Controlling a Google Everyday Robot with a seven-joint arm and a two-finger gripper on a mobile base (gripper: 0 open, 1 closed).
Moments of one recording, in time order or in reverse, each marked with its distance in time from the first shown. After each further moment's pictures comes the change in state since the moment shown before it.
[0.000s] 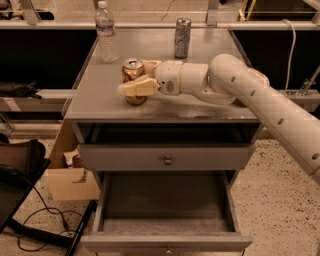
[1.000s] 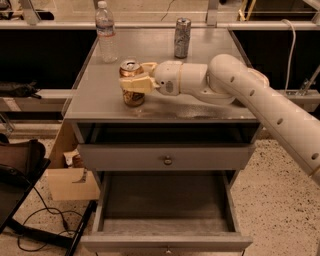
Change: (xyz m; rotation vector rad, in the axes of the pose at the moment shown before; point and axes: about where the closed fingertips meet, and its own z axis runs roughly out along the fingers) arm 0.000 0.001 0.001 -0.003 0.000 -0.002
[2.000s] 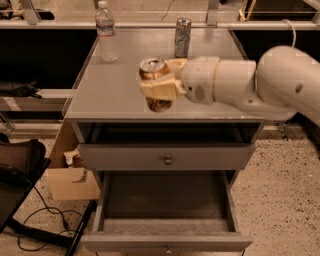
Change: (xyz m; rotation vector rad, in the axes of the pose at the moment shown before) arm -0.052 0.081 -0.093 0.201 0.115 -0.083
